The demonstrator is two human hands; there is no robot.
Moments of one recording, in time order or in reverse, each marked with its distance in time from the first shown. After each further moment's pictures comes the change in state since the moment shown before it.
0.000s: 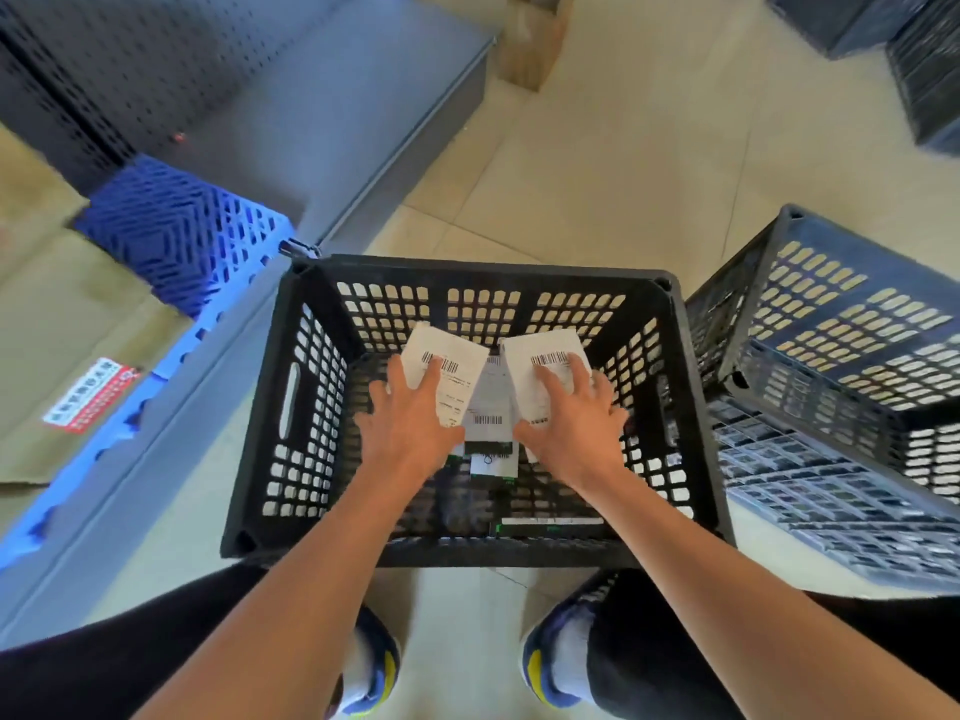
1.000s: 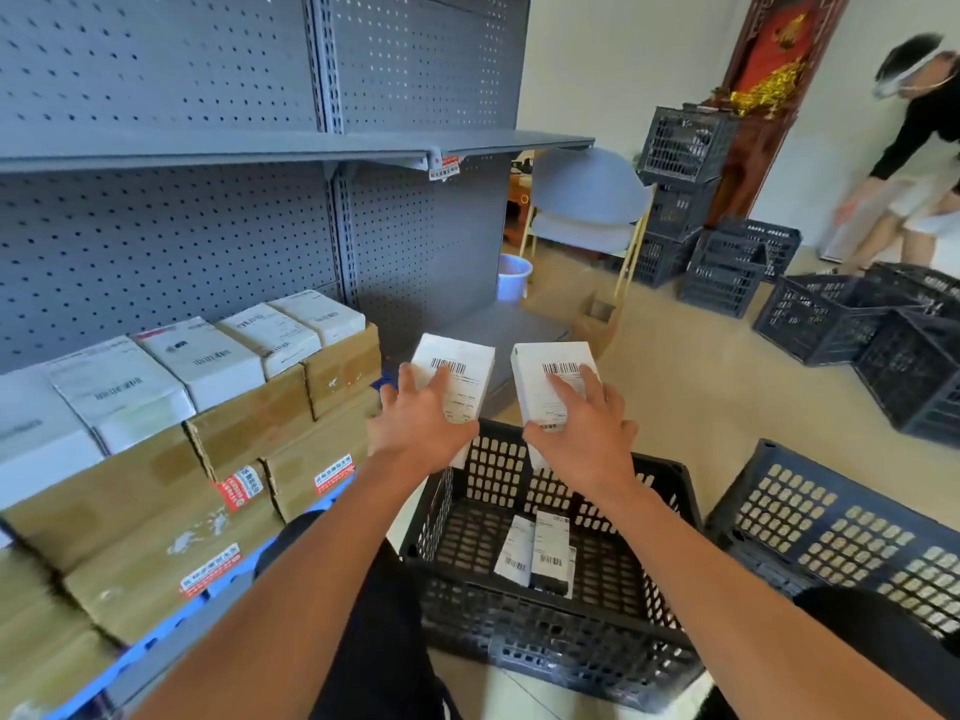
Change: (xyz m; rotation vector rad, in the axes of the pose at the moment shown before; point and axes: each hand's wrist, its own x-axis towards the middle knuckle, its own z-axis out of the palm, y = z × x) left_hand -0.214 -0.089 -0.236 -0.168 0.533 -0.037; right_hand -0.185 -0.187 -0.181 0.095 0.446 -0.329
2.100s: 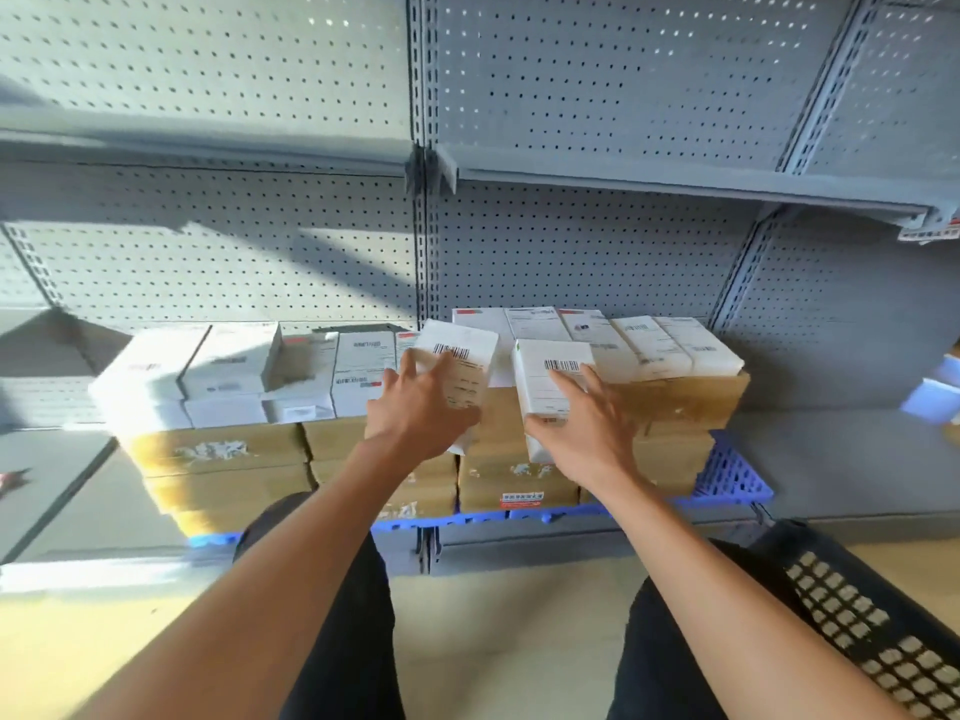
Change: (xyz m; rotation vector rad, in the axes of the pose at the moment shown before) left_hand -0.192 -0.250 -0.158 0.120 0.326 -0.684; right_hand -0.078 -0.309 0.105 0.290 -0.394 -0.680
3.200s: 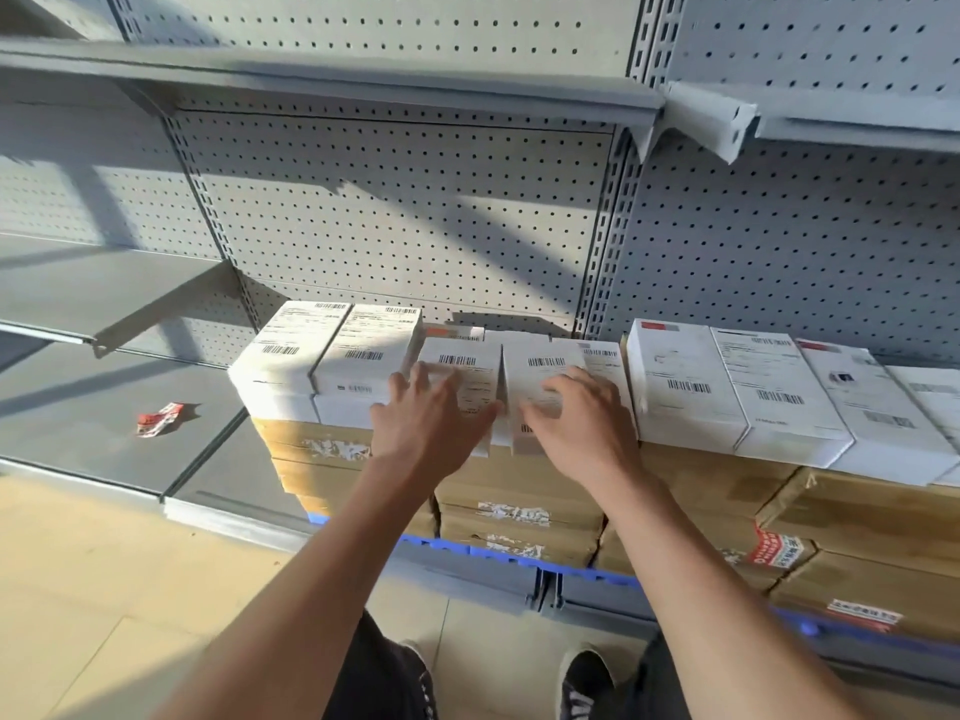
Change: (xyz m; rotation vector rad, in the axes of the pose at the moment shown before) left_hand 0.067 -0.161 -0.002 0.185 0.028 -0.335; right_hand 0.108 -0.148 0.144 0.001 -0.225 -0.314
